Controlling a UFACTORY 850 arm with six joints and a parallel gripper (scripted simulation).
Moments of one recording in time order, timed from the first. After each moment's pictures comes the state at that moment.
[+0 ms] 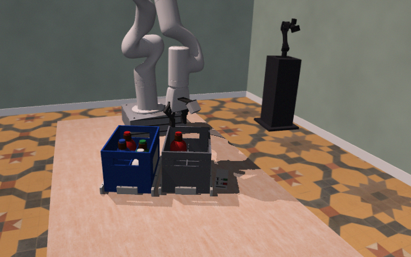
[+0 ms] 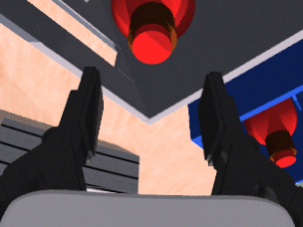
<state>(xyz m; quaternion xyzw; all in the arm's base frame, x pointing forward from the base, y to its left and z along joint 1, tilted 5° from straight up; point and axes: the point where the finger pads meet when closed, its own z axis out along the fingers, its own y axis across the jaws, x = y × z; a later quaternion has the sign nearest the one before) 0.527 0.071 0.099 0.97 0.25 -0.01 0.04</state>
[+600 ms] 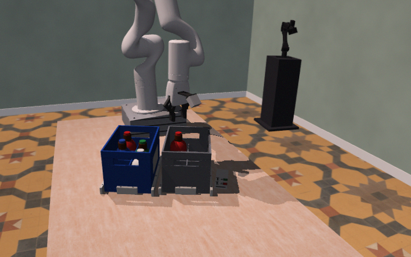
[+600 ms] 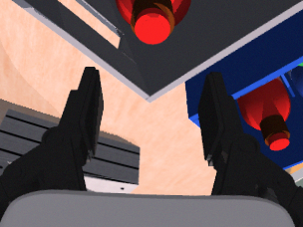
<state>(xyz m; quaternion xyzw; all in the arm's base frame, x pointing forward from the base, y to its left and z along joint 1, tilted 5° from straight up) 0.527 0.073 0.124 0.97 0.25 -0.01 0.04</state>
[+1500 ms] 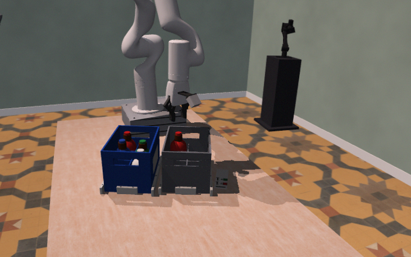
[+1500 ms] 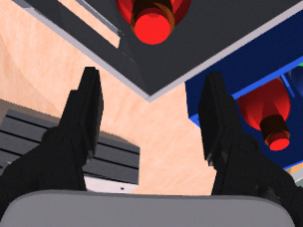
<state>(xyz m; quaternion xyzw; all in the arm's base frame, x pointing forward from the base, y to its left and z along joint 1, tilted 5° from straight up) 0.527 0.073 0.124 0.97 0.25 -0.01 0.04</state>
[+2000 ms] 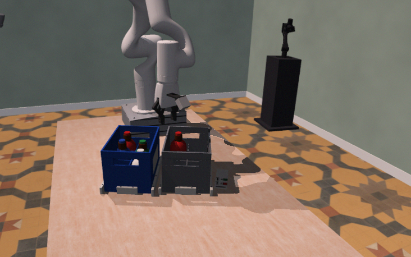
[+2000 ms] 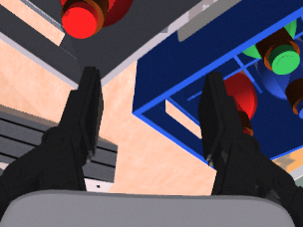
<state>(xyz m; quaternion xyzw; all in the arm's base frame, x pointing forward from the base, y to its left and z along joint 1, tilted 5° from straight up) 0.550 0.024 0.128 0.97 0.25 -0.01 0.04</state>
